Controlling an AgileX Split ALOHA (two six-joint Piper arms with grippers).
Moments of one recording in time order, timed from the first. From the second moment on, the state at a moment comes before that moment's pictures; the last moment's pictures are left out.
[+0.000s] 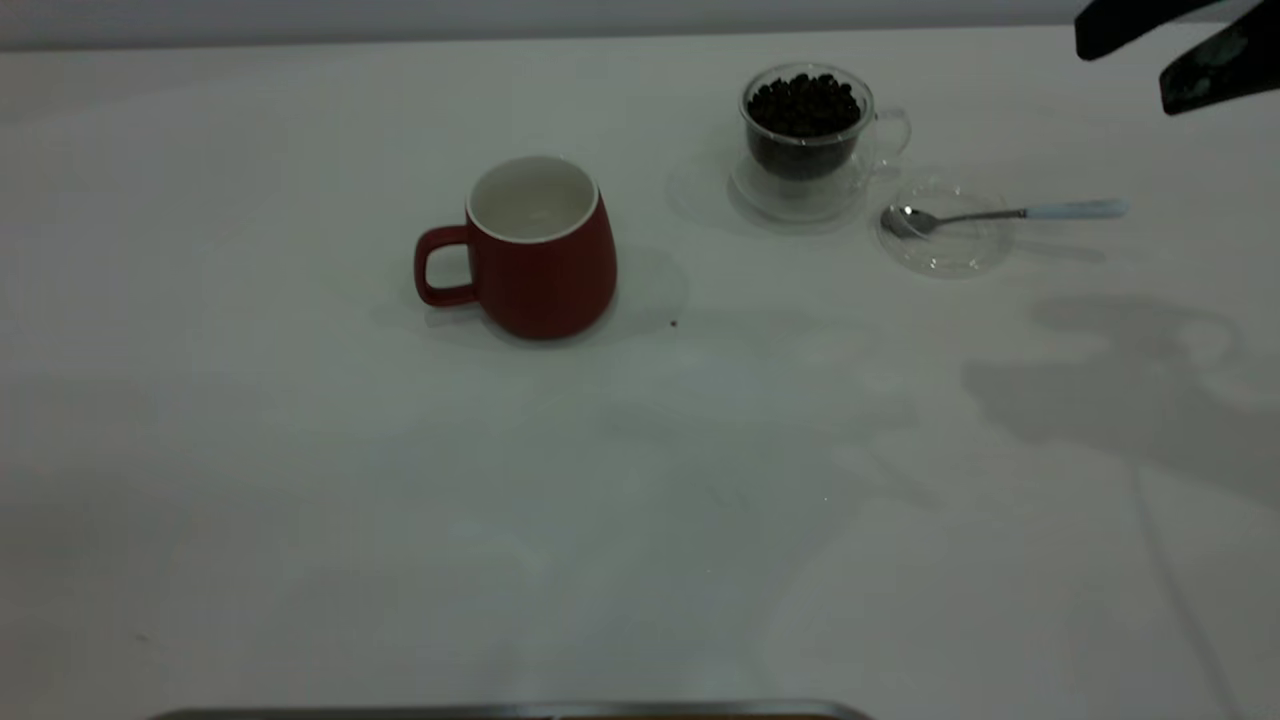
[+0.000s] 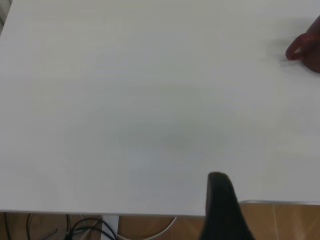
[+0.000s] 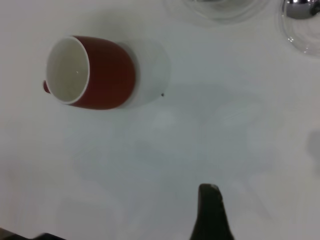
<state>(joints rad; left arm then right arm) 0.04 -0.02 -0.49 -0.01 1.14 0.00 -0.17 1.70 -0.85 1.03 0.63 -0.79</state>
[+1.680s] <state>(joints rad) 0.04 -0.02 -0.49 -0.01 1.14 0.00 -0.41 2.30 -1.03 1.44 0.78 -1.23</state>
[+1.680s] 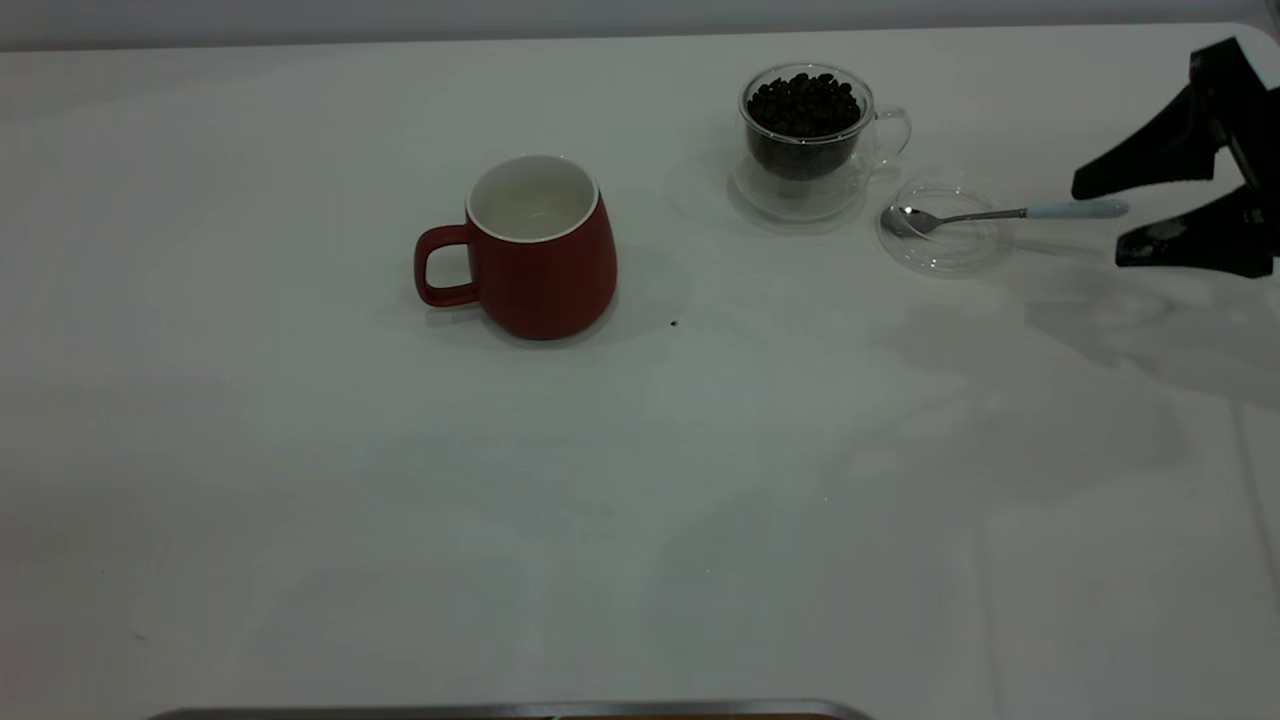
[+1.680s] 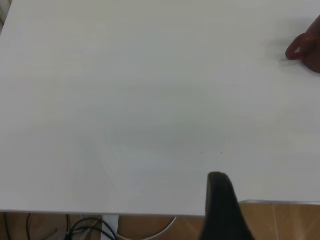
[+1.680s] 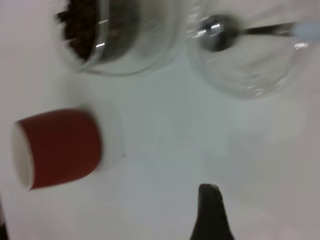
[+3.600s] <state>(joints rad) 0.04 -0.02 -0.49 -0.01 1.14 0.00 -0.41 2.48 -1.22 1.65 0.73 -1.48</state>
